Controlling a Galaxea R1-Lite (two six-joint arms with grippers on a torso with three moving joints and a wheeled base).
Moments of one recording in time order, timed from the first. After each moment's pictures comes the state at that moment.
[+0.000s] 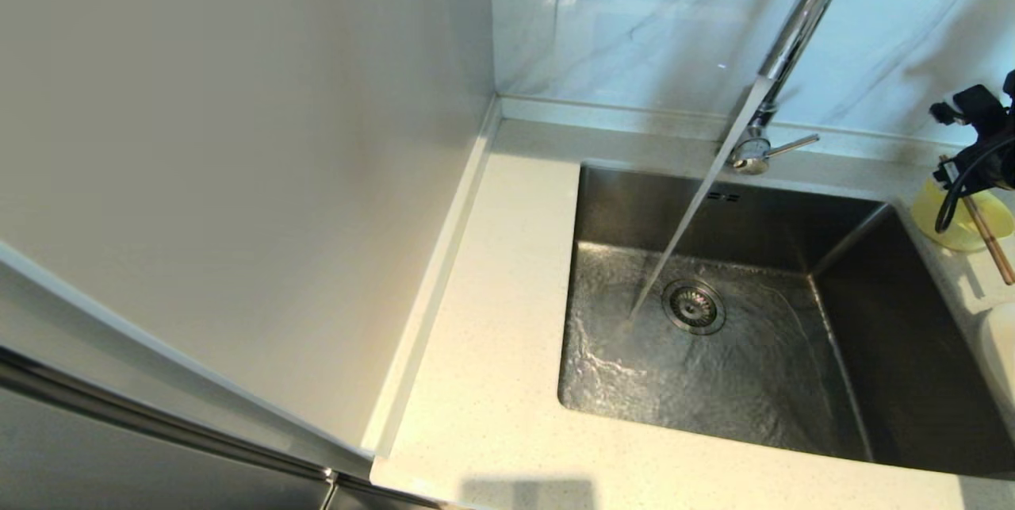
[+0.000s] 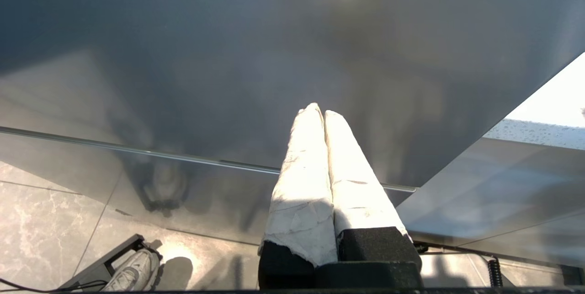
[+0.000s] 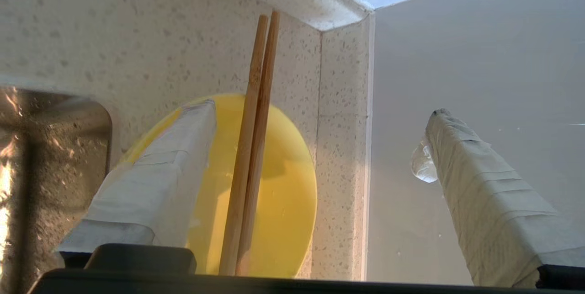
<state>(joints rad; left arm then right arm) 0.00 0.00 0.00 0.00 0.00 0.00 -0.42 2.19 -1.95 -0.03 -0.32 -0.61</state>
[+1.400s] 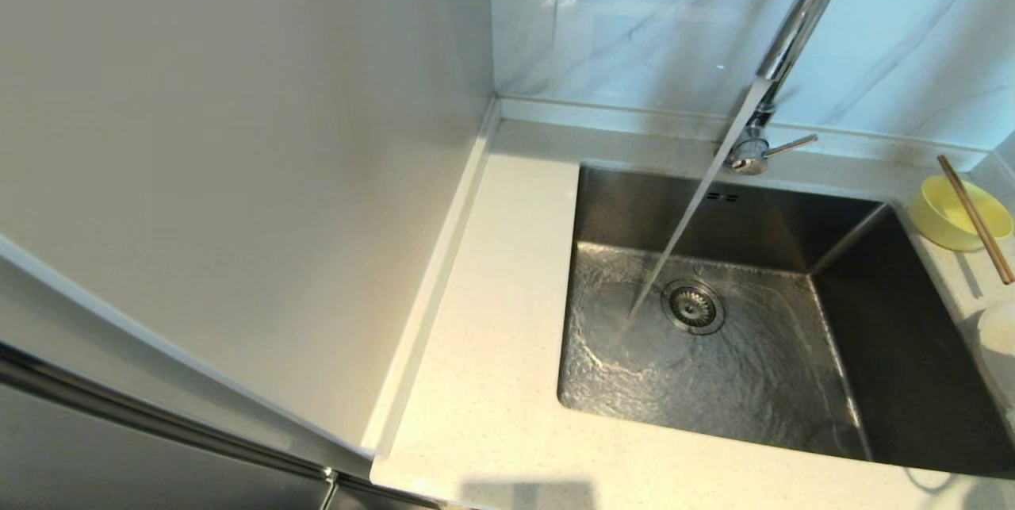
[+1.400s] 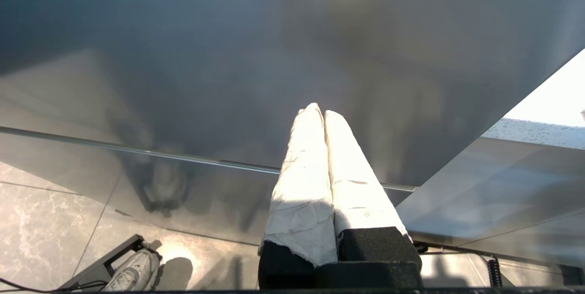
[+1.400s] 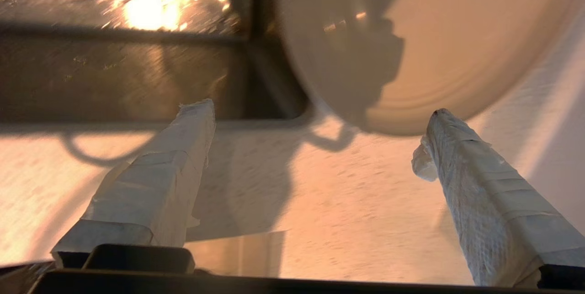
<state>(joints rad) 0.00 0.00 0.00 0.00 0.00 0.00 -0.58 1.38 -0.88 0.44 0.02 -0.40</state>
